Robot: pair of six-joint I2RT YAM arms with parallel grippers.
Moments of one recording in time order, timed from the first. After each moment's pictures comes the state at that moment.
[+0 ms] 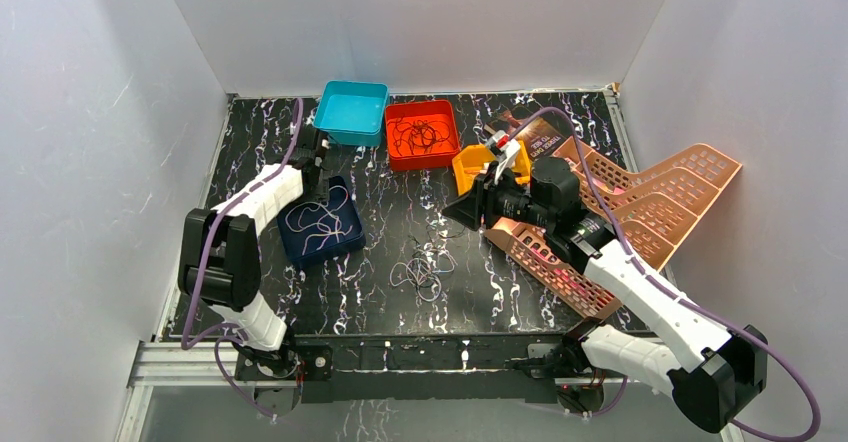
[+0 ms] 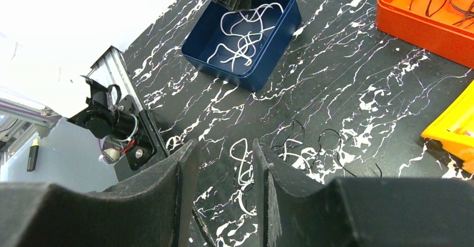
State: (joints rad) left arm -0.21 1.65 1.14 -0.57 -0.41 -0.20; right arm 0.63 0.99 0.85 -0.11 -0.48 0.35
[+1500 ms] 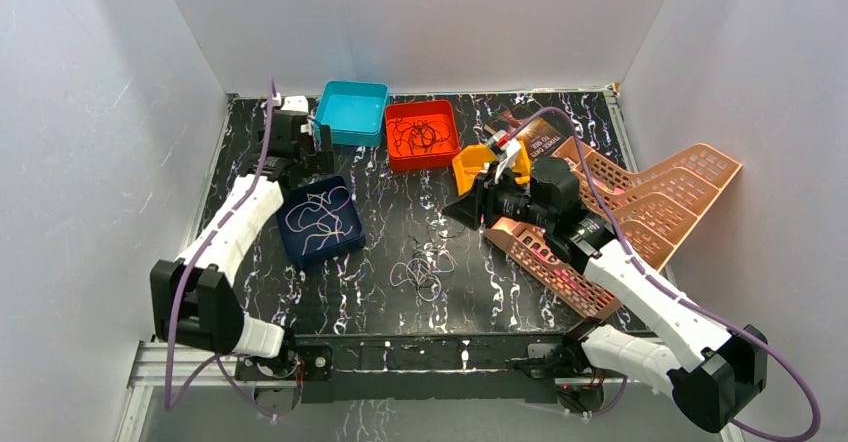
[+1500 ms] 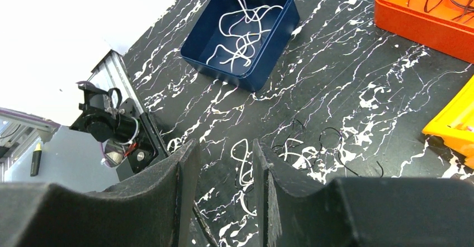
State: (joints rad) left arm -0.21 1.43 1.17 -0.49 -0.33 -0.15; right arm 0.63 0.99 0.85 -0.11 -0.47 0.36
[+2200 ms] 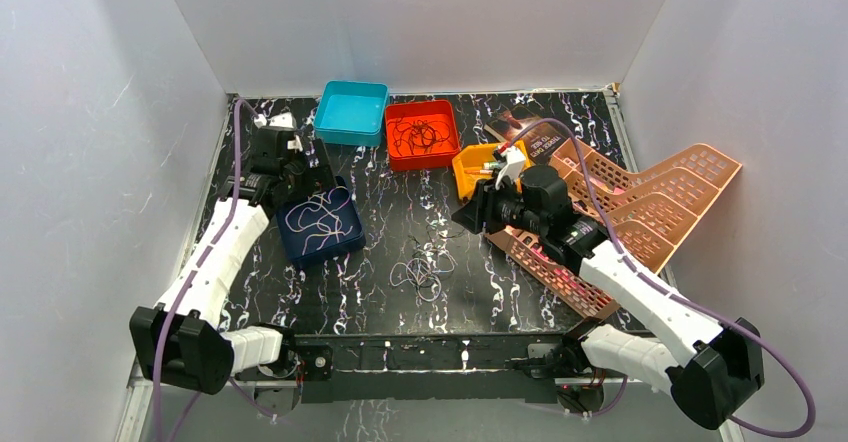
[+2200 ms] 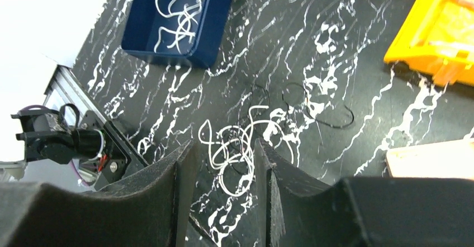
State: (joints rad) left arm -0.21 1.22 1.12 -0.67 -0.14 -0.38; right arm 0.63 1.01 0.80 -0.20 -0.28 0.44
